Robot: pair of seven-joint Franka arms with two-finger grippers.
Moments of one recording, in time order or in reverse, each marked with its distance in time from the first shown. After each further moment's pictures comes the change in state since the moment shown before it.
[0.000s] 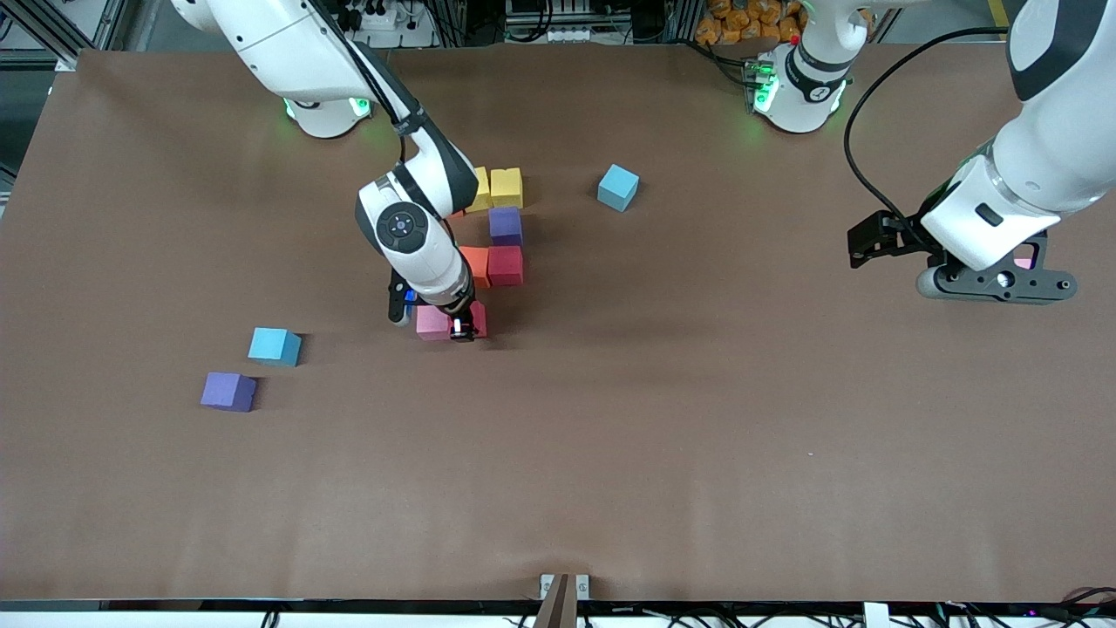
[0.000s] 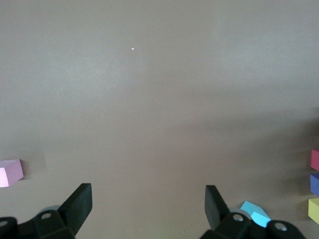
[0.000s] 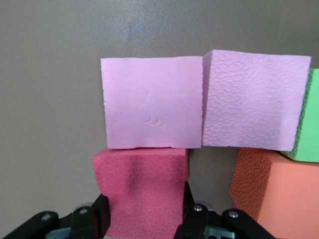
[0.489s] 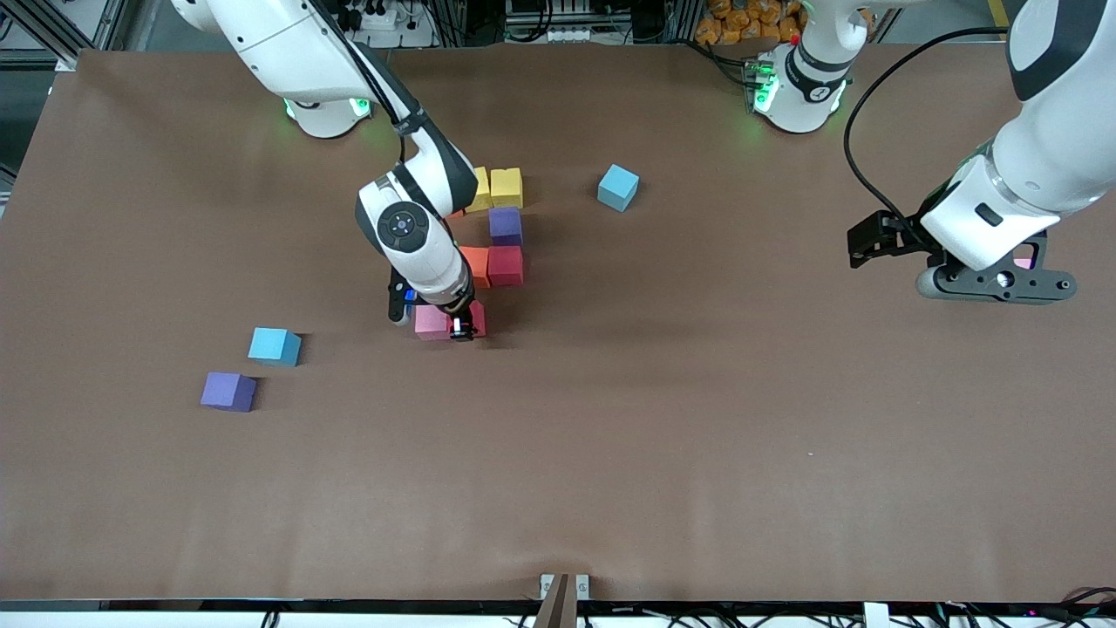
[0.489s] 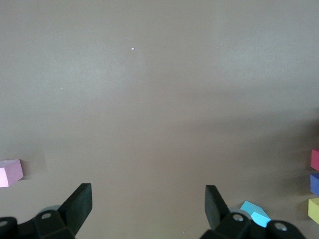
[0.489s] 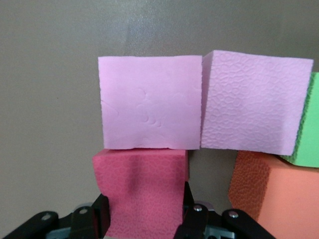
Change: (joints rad) left arm 0.000 0.000 -0.001 0.000 0.000 0.000 0.000; right arm 0.000 0.000 0.000 -0.009 -0.011 0.007 0.000
